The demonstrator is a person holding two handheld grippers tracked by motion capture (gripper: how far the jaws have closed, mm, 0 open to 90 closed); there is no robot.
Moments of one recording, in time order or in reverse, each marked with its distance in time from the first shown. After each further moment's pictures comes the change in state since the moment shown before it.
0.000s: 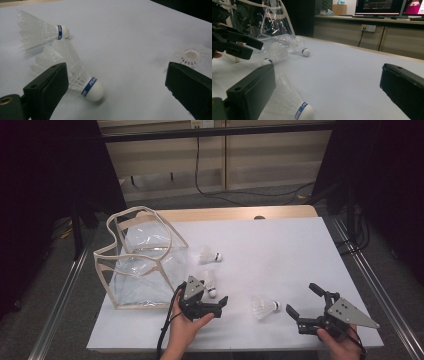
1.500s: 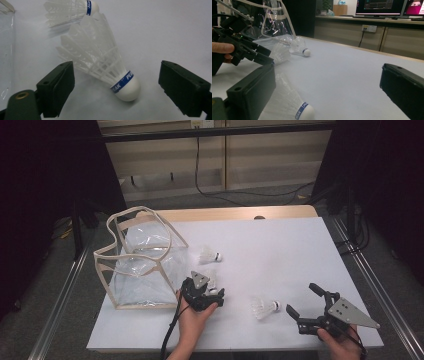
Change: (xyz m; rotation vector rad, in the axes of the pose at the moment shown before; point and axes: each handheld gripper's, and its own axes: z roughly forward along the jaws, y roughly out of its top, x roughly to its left) left arm 0.007 0.000 0.031 0.136 0.203 -0.085; right arm 0.000 0.000 0.000 -0.003 0.004 0.004
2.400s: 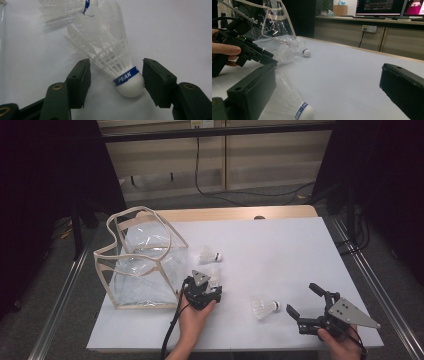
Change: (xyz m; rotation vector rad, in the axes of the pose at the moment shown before) left arm 0.001 0.001 0.008 0.041 -0.019 -0.001; right arm -0.001 0.000 0.000 -0.002 0.001 -0.004
